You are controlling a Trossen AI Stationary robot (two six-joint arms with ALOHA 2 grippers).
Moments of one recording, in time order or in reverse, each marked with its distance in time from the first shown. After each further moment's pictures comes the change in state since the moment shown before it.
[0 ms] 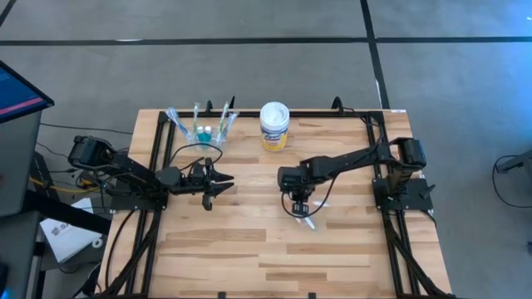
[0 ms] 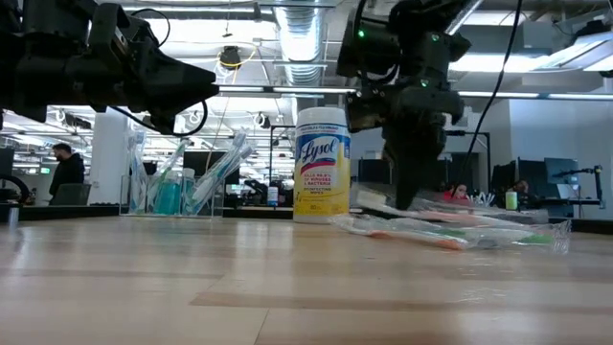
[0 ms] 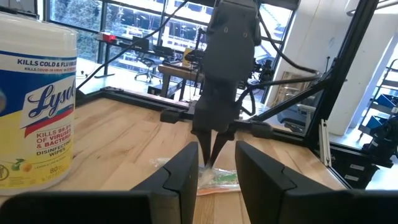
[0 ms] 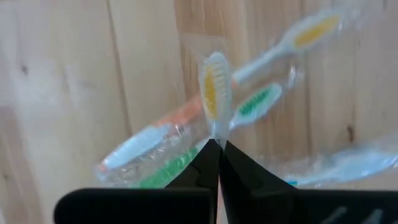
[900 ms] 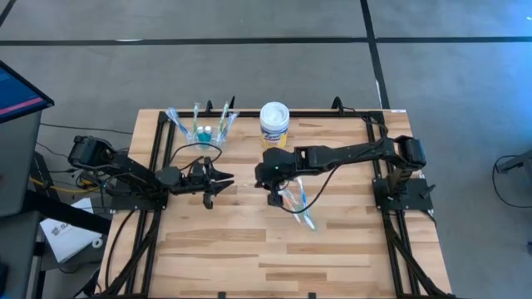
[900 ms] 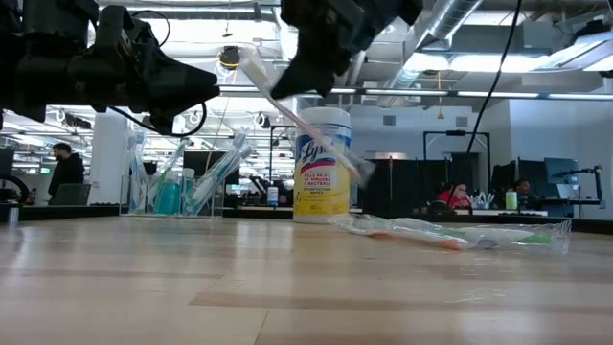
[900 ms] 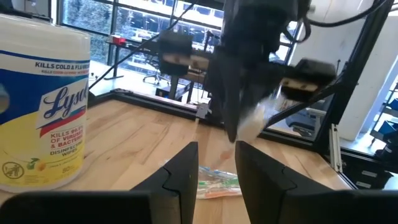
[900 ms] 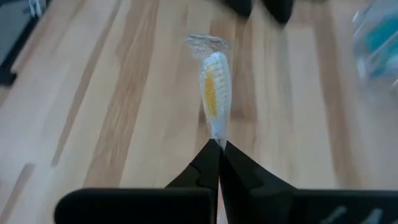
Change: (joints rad) left arm 0.000 0.000 0.000 0.004 -0.040 0.000; right arm -0.019 0.000 0.247 0.330 0.000 -0.212
